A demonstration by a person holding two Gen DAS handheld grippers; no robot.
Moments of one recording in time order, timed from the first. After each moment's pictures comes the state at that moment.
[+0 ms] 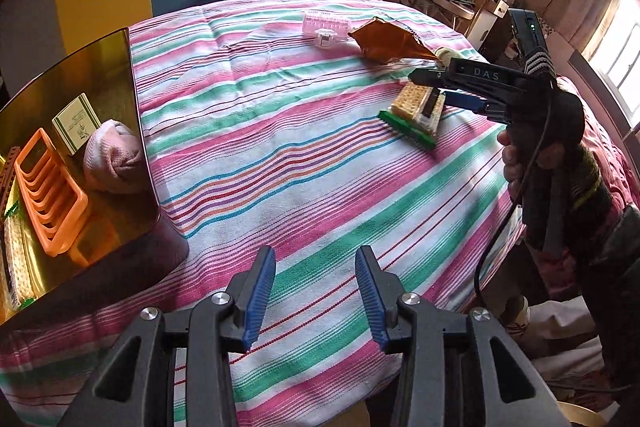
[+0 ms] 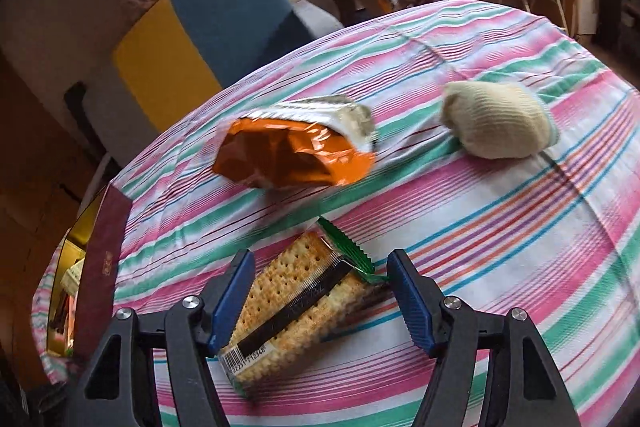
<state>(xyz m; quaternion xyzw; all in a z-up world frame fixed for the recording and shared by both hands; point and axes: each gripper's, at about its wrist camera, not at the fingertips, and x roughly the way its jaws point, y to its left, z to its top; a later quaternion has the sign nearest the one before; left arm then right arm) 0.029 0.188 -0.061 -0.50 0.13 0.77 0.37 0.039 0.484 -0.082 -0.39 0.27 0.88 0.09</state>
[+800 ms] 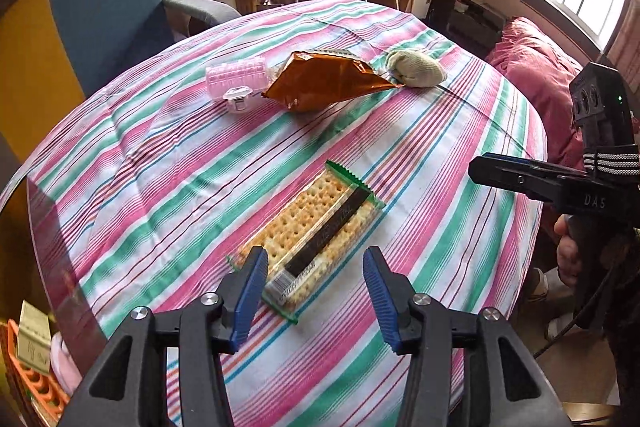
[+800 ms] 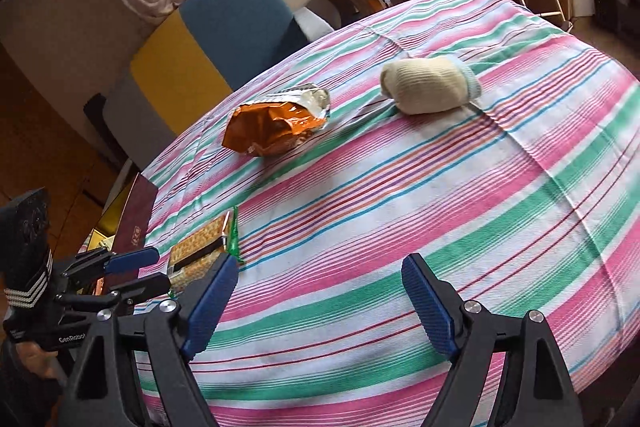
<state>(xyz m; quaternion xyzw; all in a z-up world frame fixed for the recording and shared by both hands) -0.017 0.310 -0.052 -0.45 0.24 0.73 0.46 0.128 0.505 -0.081 -0.36 0.31 0.87 0.10</state>
